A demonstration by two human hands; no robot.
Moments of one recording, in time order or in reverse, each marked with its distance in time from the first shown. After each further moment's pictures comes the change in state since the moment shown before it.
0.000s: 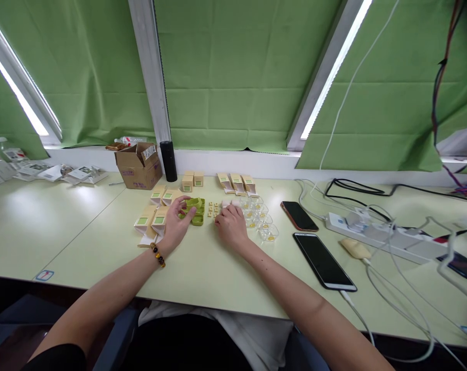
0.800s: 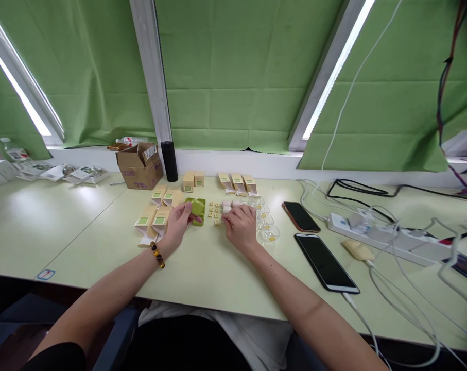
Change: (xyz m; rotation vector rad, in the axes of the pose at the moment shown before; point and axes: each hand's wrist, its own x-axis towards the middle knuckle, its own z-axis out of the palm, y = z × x) left_hand -0.003 0.014 0.007 -0.346 -0.094 -0.312; right_hand -0.010 0.009 -0.021 0.135 0.364 0.013
